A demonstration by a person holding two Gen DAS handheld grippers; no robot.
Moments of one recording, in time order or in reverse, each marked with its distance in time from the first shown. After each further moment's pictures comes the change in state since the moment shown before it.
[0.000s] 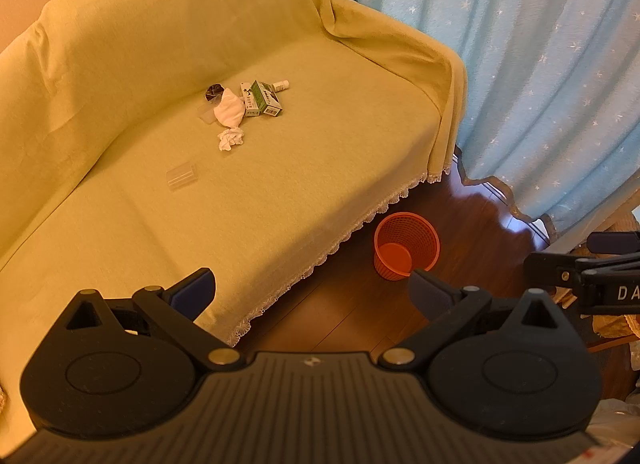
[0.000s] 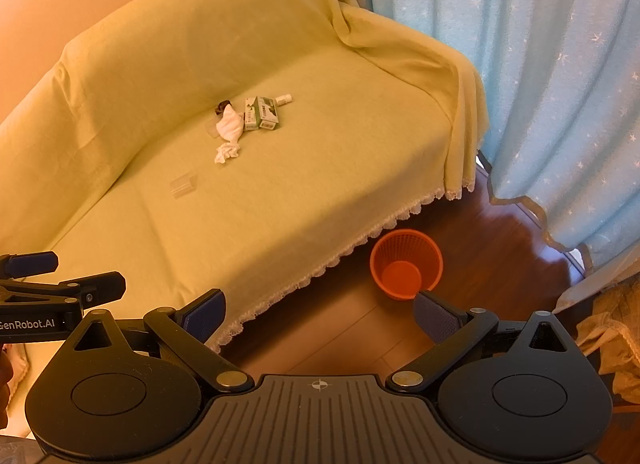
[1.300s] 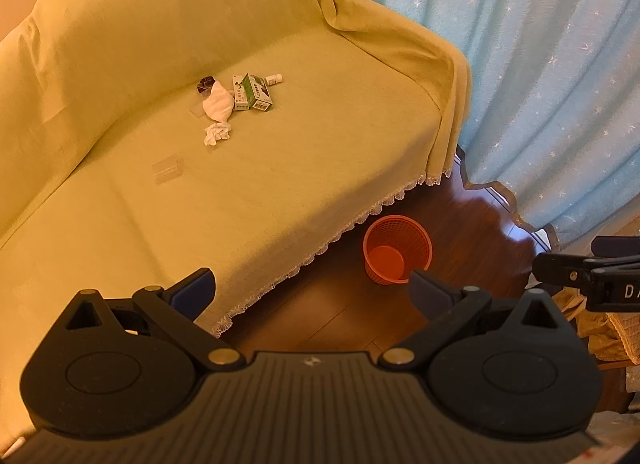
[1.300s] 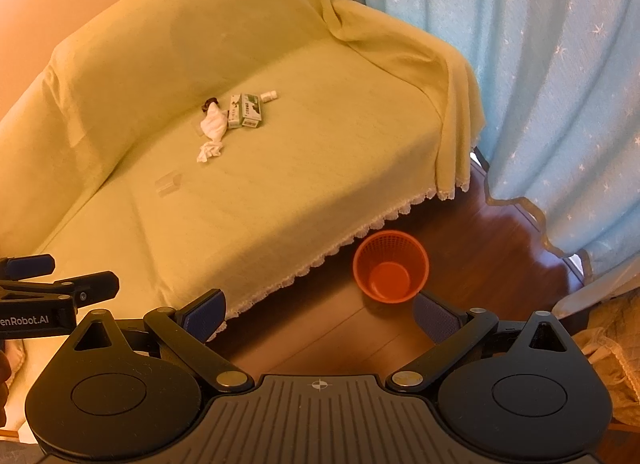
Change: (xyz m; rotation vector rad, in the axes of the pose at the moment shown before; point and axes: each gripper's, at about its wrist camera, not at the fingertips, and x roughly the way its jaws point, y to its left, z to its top) left arm 0.024 -0.047 0.005 -0.041 0.023 0.028; right arm 0.005 -0.036 0.007 0.009 0.024 0.012
